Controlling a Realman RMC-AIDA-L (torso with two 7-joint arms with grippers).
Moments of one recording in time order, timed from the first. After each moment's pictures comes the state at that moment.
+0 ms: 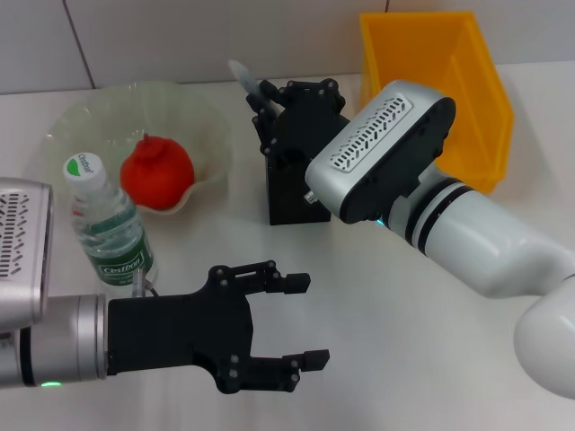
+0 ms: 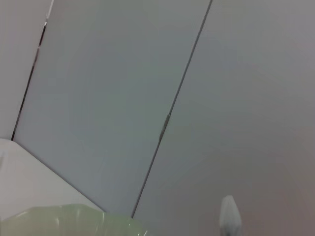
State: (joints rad) left arm -0.31 -2.07 1.47 0.86 1.47 1.50 -1.17; right arm 0.34 2.07 -2.19 -1.12 -2.43 0.27 2.51
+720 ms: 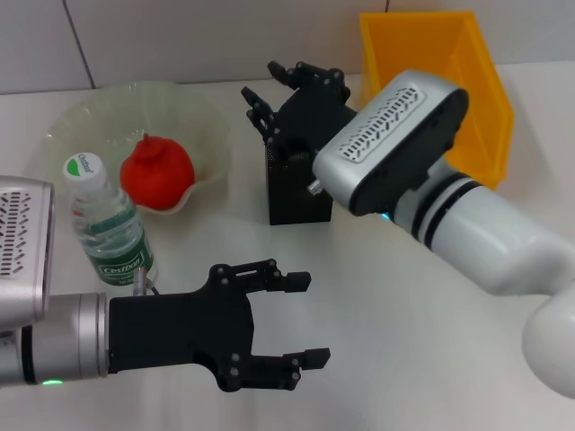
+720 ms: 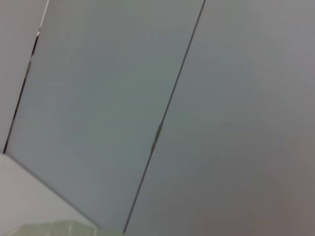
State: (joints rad) left arm -0.32 -2.07 1.47 0.86 1.47 1.49 -1.17; right arm 0.31 2.07 -2.18 -1.17 -2.43 0.28 2.51
